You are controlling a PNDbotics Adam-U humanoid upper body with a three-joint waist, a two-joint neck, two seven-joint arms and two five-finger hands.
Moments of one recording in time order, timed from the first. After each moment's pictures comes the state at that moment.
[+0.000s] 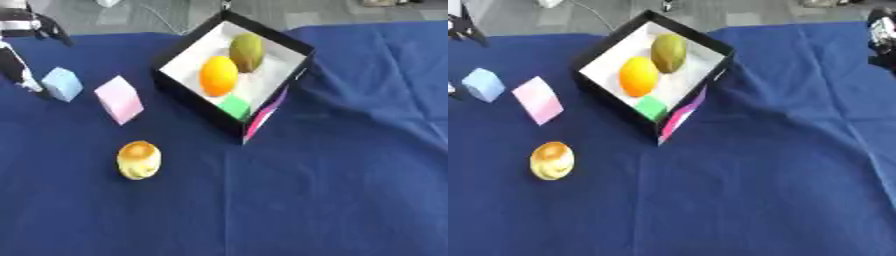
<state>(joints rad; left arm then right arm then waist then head) -0.99 0.83 -0.10 -0.94 -0.70 -0.35 -0.72 -0.48 -0.62 0.09 -1.83 -0.46 0.30 -0.55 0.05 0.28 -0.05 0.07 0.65</state>
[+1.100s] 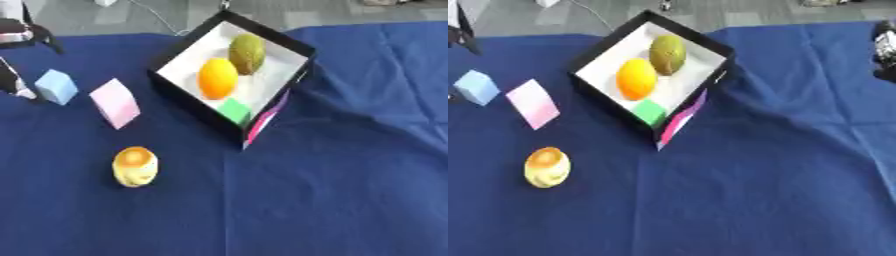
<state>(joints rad) -1.00 0.83 -0.09 -0.87 -0.80 -0.39 -0.58 -0.49 -0.63 0.09 -1.83 -0.46 0.31 -0.55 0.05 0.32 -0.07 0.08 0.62</state>
